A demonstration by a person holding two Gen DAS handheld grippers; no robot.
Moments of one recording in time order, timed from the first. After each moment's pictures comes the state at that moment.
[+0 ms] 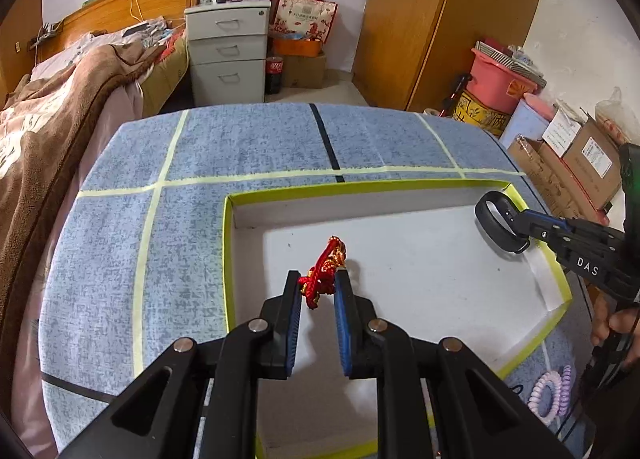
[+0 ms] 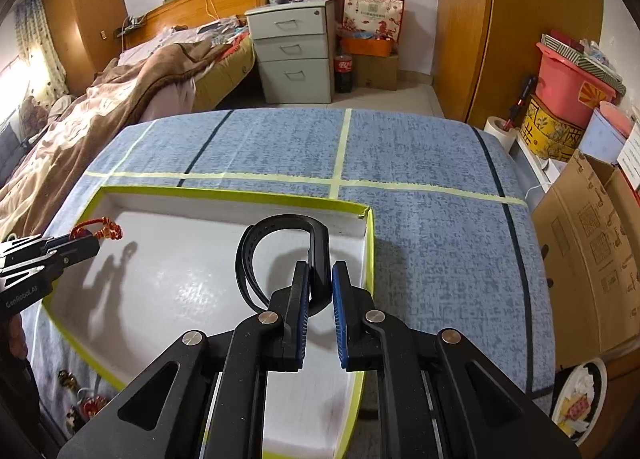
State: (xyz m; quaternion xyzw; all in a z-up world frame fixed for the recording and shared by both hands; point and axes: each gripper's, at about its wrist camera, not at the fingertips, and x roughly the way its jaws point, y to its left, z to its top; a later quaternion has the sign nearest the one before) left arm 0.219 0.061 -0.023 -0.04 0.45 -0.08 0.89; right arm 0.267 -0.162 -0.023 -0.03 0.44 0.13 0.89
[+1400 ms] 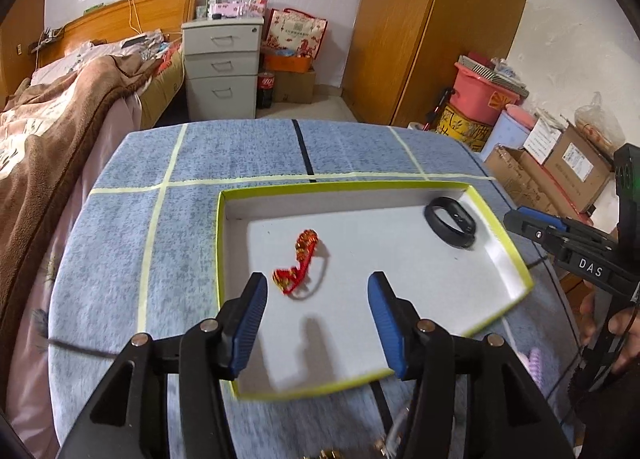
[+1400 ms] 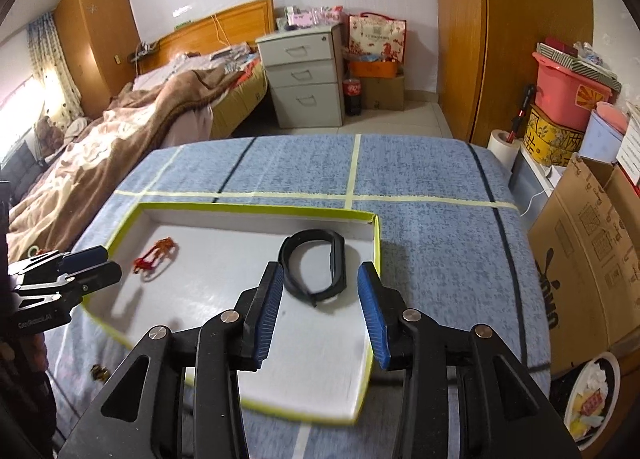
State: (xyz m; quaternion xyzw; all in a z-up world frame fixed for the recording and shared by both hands) left arm 0.174 0.059 0.005 -0.06 0.42 -0.10 0.90; right arm 0.224 -0.173 0.012 0.00 0.40 0.15 0.90
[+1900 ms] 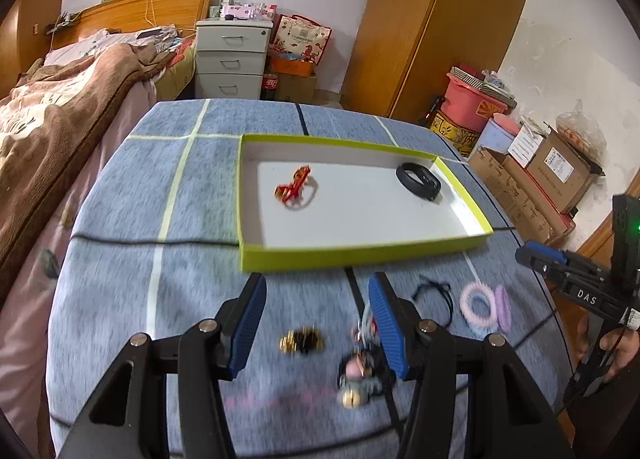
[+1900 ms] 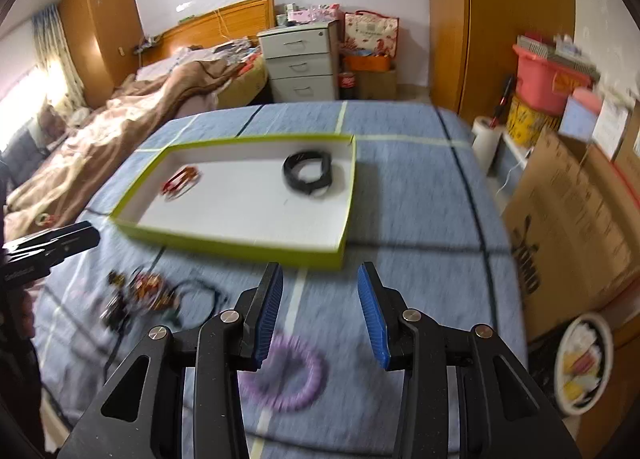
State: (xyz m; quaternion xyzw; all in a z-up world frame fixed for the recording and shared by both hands) left arm 0.090 0.072 0.003 -0.09 0.41 -0.10 0.90; right arm 0.127 -0.205 -0.002 0.01 0.42 0.15 0.90
